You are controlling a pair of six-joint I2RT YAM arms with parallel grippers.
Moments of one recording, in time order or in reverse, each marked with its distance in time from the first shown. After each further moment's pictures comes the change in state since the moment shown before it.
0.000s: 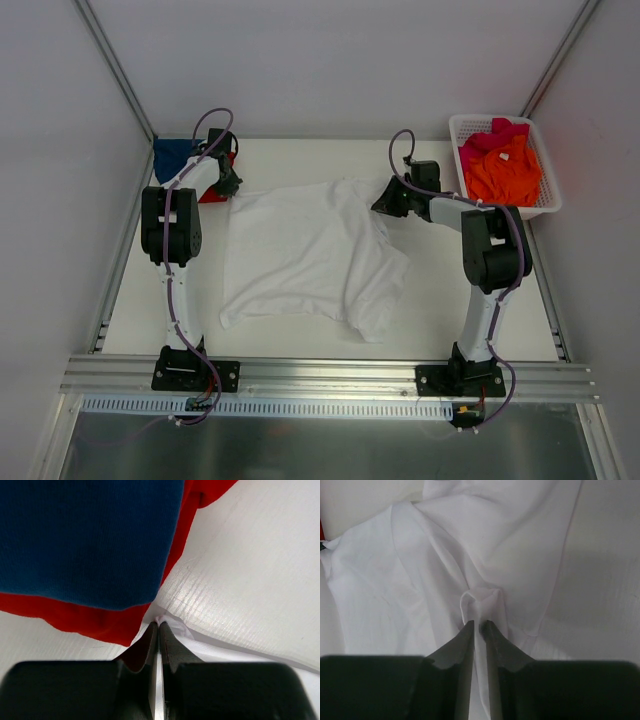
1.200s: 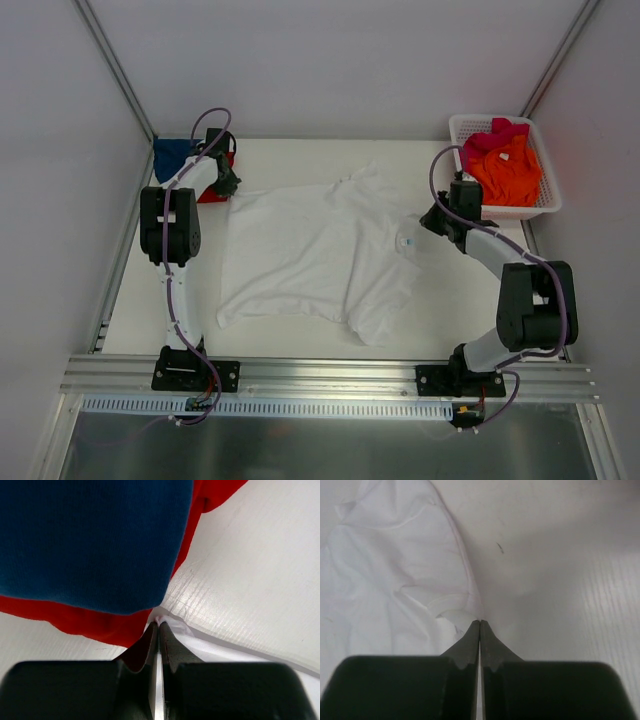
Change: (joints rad) left arm 0.008 0.000 0.002 0.000 0.006 0.000; right arm -0.127 -0.449 -0.357 -0.037 0.304 -0.033
